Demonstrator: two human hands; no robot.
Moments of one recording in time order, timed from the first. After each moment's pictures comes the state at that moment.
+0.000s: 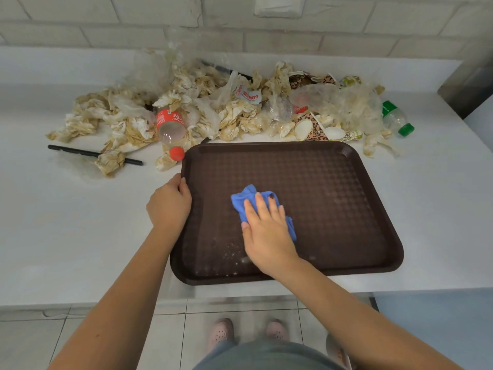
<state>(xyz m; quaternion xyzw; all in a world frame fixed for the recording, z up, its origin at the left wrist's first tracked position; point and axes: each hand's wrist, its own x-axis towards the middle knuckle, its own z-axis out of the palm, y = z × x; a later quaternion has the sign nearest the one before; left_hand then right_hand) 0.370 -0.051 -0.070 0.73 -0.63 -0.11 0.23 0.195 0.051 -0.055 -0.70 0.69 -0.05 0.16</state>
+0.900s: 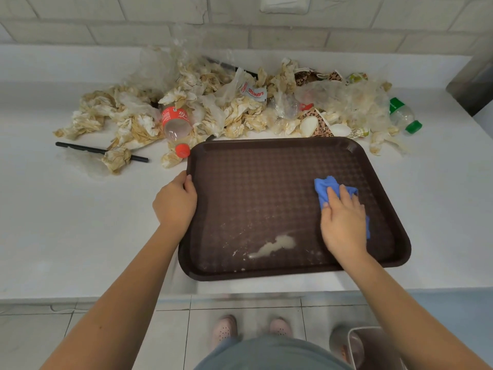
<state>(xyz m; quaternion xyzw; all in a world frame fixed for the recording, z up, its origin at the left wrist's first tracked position) 0.370 -0.048 -0.070 0.74 -0.62 -0.11 0.24 0.088 0.055 -0.066 -0.55 0.83 -0.11 0.07</state>
